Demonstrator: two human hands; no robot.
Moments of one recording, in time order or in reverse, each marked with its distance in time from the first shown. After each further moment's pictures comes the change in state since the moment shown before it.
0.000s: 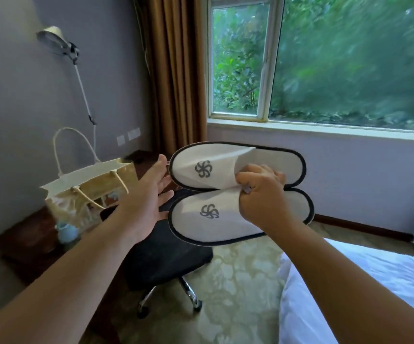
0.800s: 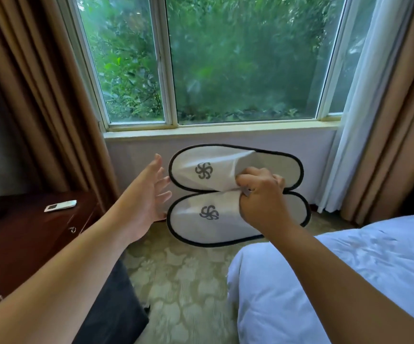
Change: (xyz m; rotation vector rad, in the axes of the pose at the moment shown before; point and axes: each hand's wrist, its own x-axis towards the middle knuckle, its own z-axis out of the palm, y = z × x) left_hand 0.309 0.018 0.198 0.026 -0.320 -0.078; right_hand 0.099 0.259 -0.003 -0.334 0.162 0.267
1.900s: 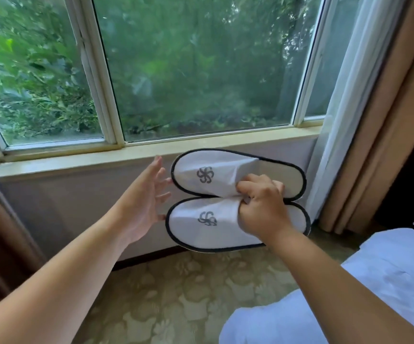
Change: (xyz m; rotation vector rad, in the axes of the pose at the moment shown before) left_hand 0.483 0.073 0.055 0.026 -0.338 -0.066; right_hand 0.277 0.237 0.232 -0.256 -0.056 0.213
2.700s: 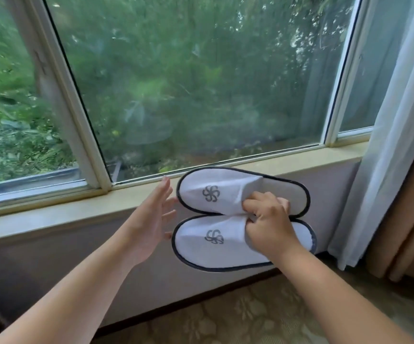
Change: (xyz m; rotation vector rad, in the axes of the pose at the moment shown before) left_hand 0.321 0.066 0.014 0.081 0.003 0.002; right_hand 0.247 0.165 0.157 0.022 -0.012 0.010
